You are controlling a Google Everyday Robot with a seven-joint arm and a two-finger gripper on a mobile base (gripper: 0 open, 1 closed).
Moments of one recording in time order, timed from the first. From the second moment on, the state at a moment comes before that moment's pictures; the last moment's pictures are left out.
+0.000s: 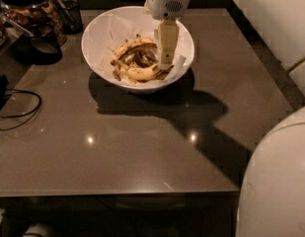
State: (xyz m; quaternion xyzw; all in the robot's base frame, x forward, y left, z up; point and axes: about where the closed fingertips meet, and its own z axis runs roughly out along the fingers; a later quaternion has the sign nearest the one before) arm 0.632 -0.025 0.955 -0.76 0.63 -0.01 0.17
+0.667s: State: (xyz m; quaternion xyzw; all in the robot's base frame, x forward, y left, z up) arm 0.629 -0.028 0.945 -0.77 0.61 -0.02 0.20
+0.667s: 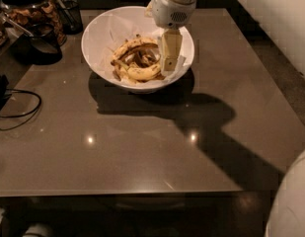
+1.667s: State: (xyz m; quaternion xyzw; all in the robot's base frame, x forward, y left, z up) arm 0.640 -0.026 0.955 -0.78 0.59 -0.02 0.21
